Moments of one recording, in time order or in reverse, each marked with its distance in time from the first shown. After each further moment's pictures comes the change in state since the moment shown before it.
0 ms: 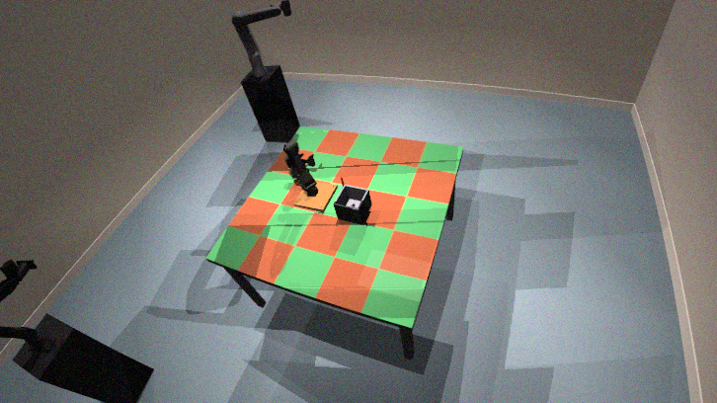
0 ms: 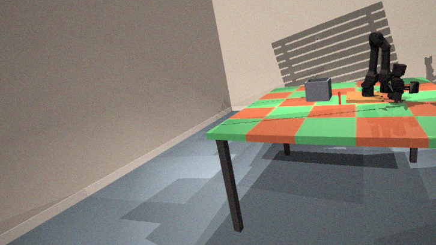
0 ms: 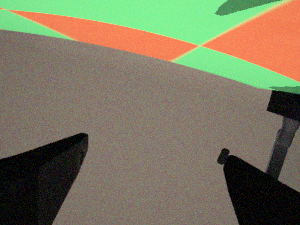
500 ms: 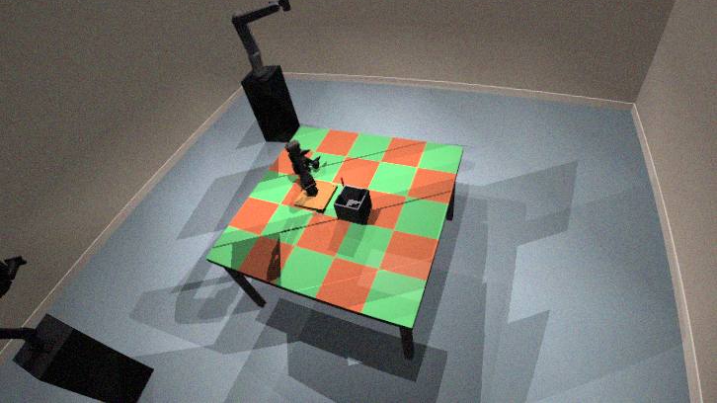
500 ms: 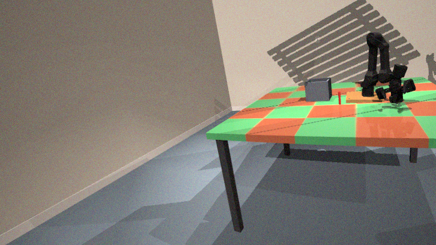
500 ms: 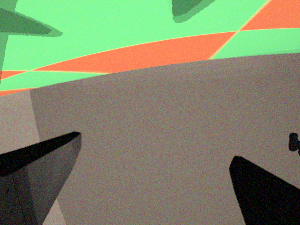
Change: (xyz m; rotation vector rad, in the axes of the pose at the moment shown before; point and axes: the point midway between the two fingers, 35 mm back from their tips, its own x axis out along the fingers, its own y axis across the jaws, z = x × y) arm 0.031 0.032 0.004 0.394 -0.021 0.175
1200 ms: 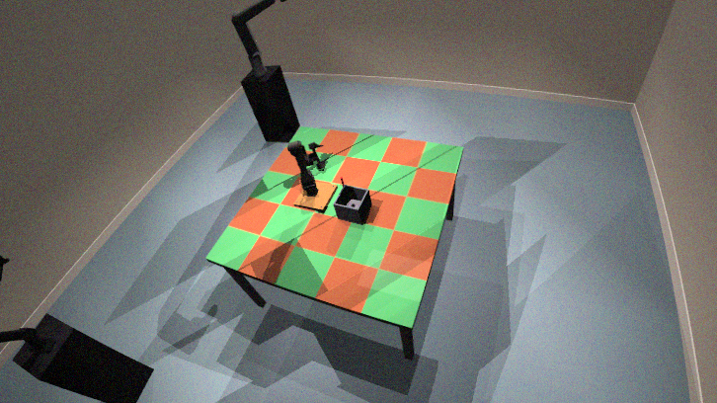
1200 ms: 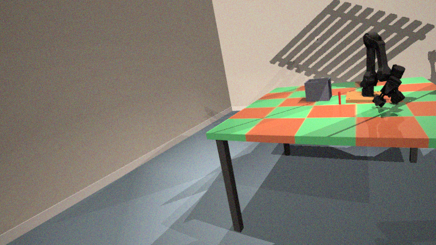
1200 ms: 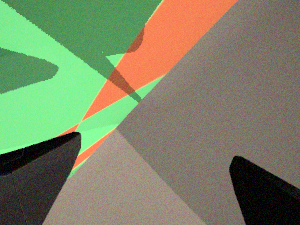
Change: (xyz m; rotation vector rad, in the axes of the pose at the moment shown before) arm 0.051 0.045 -0.020 0.691 0.067 0.247
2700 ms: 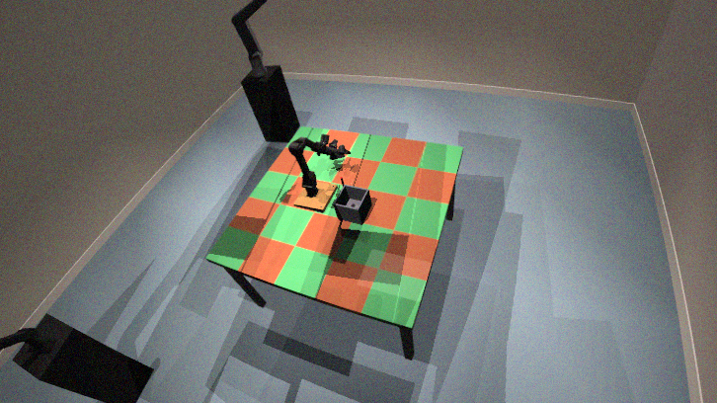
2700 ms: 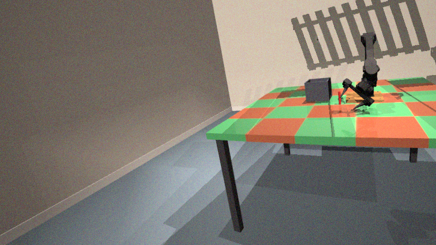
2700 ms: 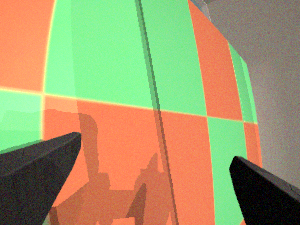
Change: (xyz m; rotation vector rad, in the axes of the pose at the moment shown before) arm 0.082 0.055 -0.123 1.451 0.527 0.328
